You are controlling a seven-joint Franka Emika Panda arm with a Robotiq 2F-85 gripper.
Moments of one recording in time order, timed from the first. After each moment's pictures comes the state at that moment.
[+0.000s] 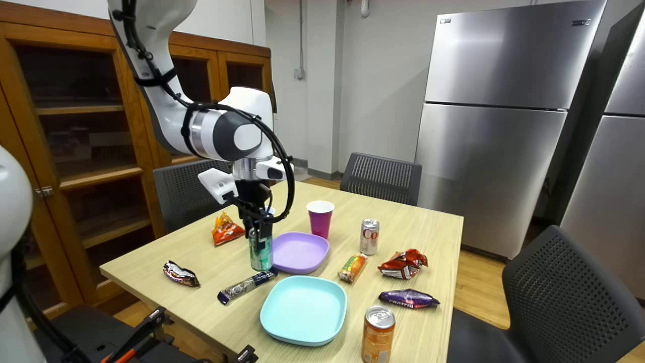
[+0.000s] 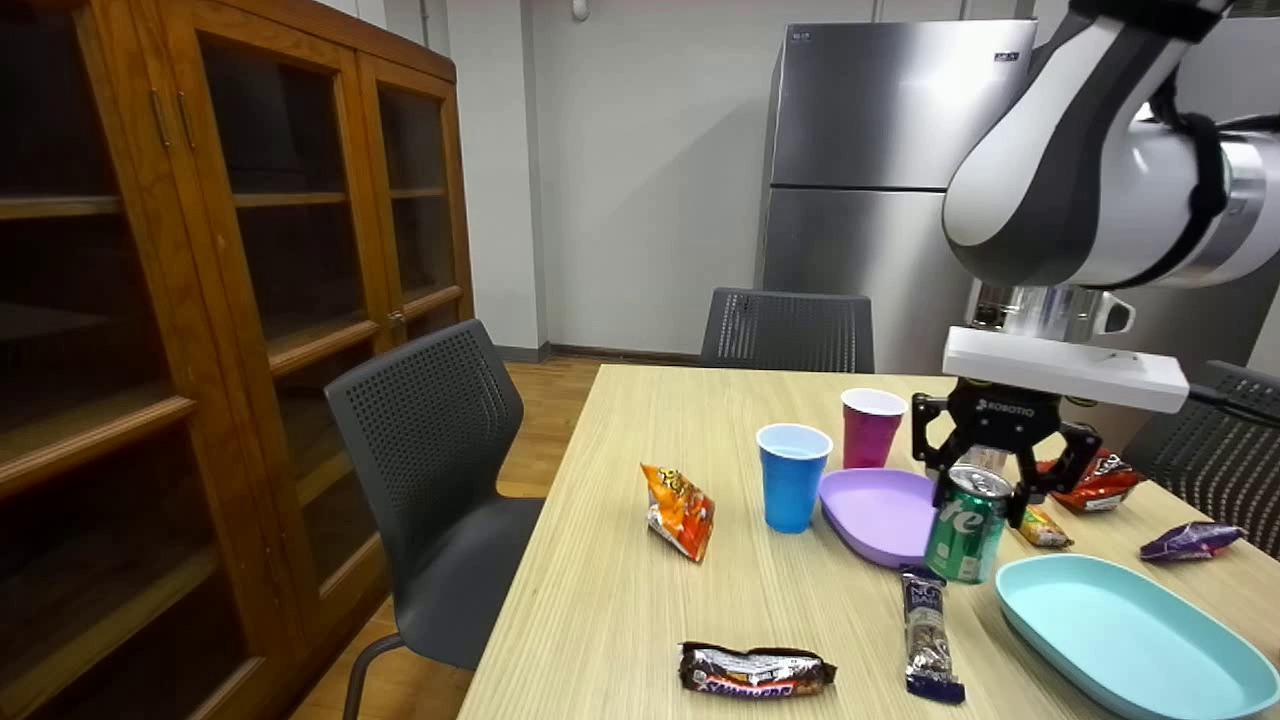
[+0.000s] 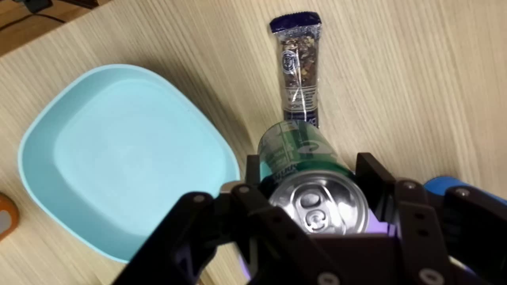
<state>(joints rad) 0.13 0.17 -0.07 -2.57 0.09 2.73 0.44</state>
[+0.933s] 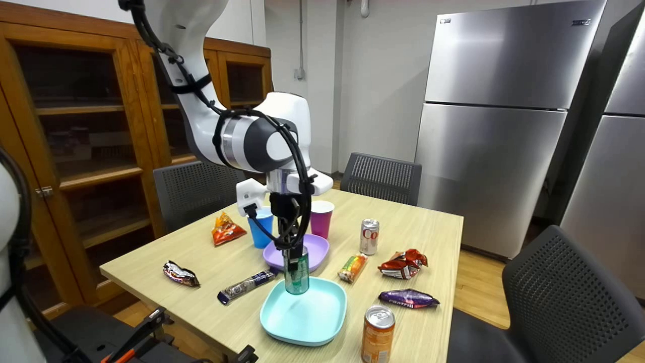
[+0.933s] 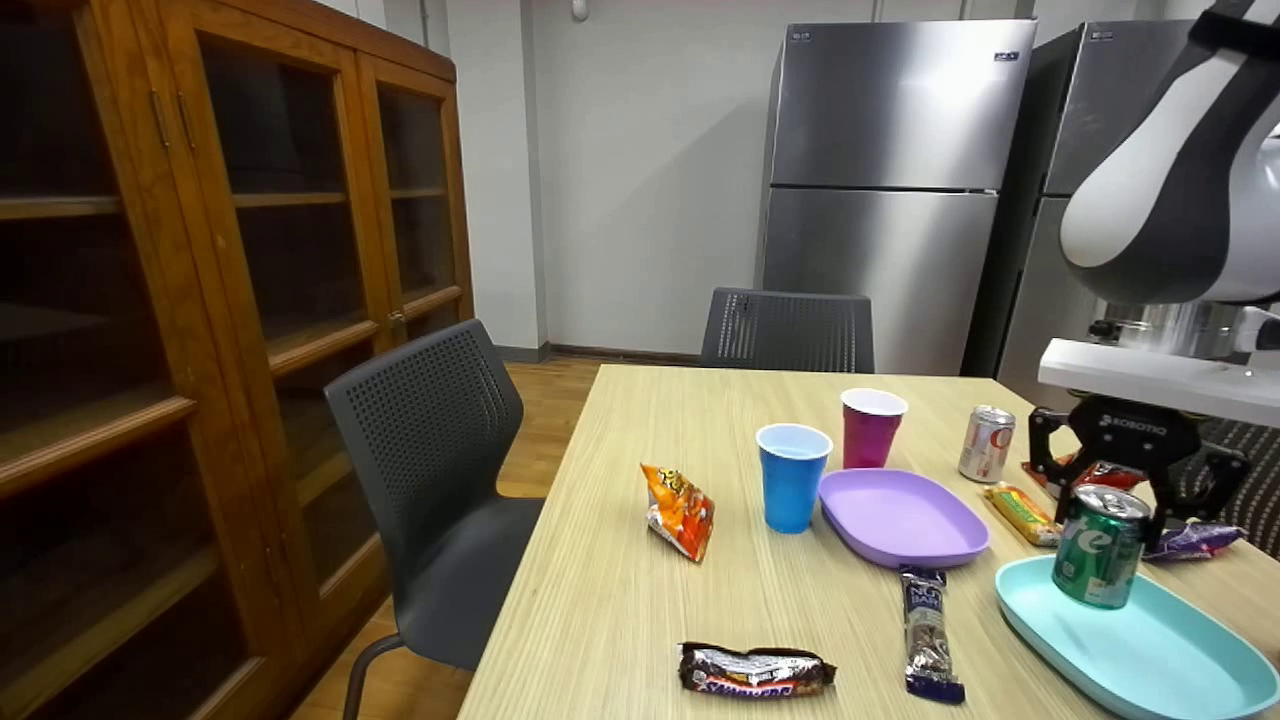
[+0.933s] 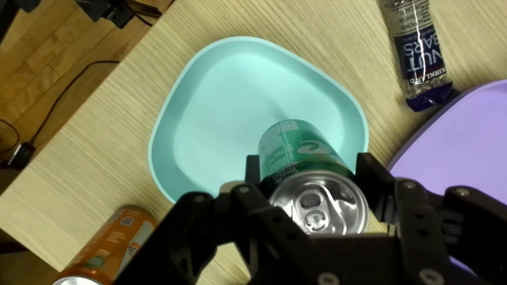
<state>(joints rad) 0.06 0.17 -0.23 -2.61 0.00 2.73 0.62</state>
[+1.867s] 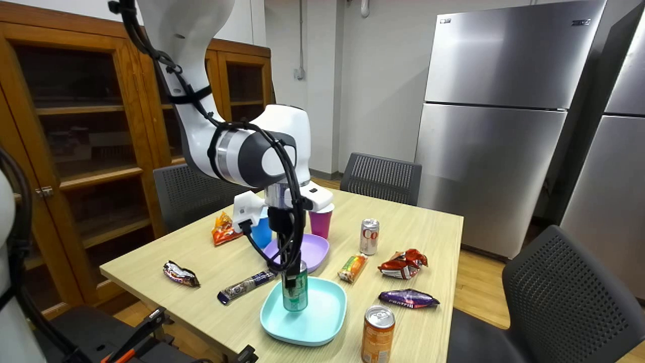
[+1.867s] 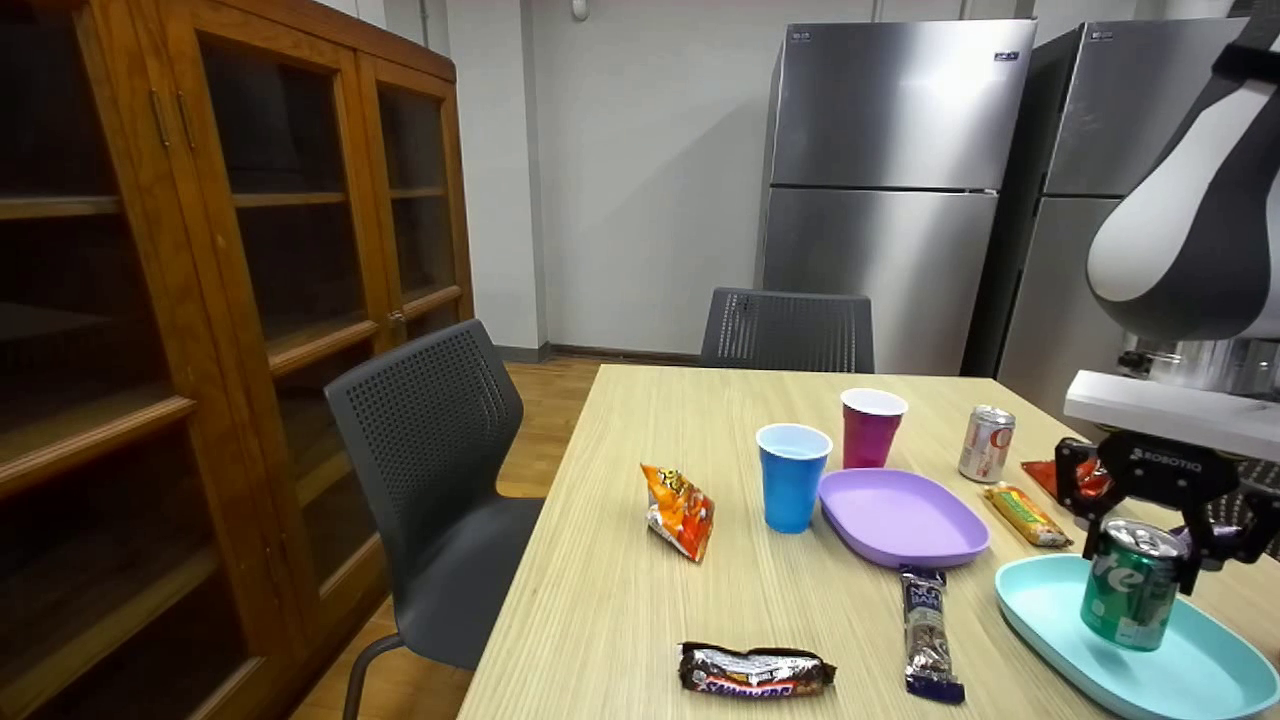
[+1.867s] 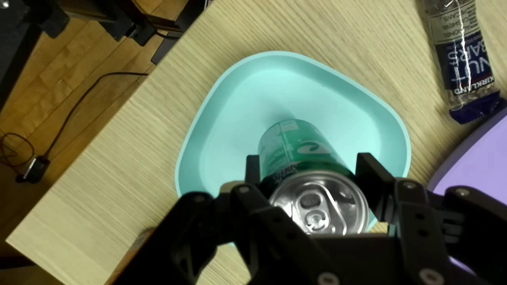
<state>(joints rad) 0.04 0.19 -0.24 -2.66 0.00 2.79 0.62</state>
